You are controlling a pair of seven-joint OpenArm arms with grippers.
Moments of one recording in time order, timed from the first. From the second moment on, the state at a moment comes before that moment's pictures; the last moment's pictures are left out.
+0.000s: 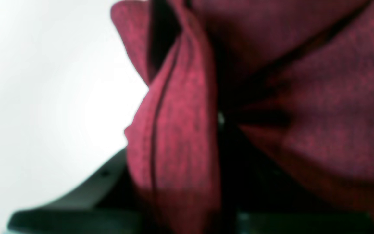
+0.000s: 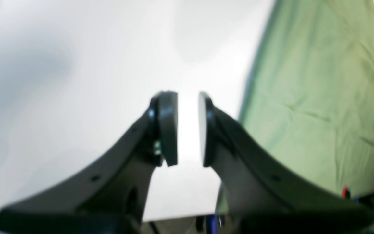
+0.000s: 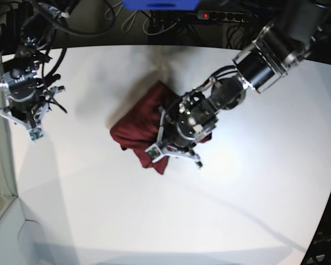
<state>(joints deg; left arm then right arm) -25.4 -12.0 57.1 66.9 -3.5 -3.8 33.6 -7.9 0.8 27.1 116.7 -18.8 40.1 -55.9</state>
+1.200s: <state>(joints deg) -29.8 -3.1 64.4 65.1 24.5 -24.6 23.8 -10.7 -3.0 34.3 116.7 -18.5 40.1 -55.9</state>
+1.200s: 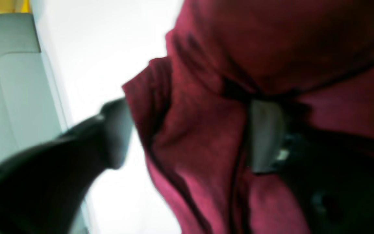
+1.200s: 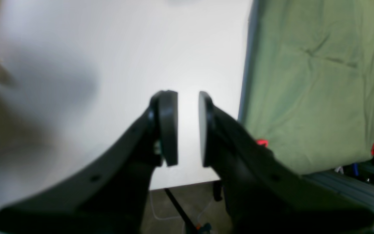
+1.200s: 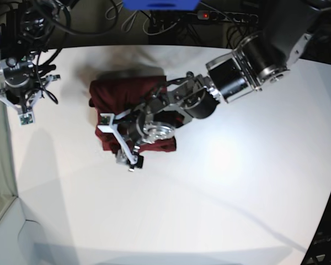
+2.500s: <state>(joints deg) -10.9 -2.1 23.1 82.9 37.3 -27.7 43.2 0.3 -3.5 23.3 106.4 -18.4 40.1 -55.5</state>
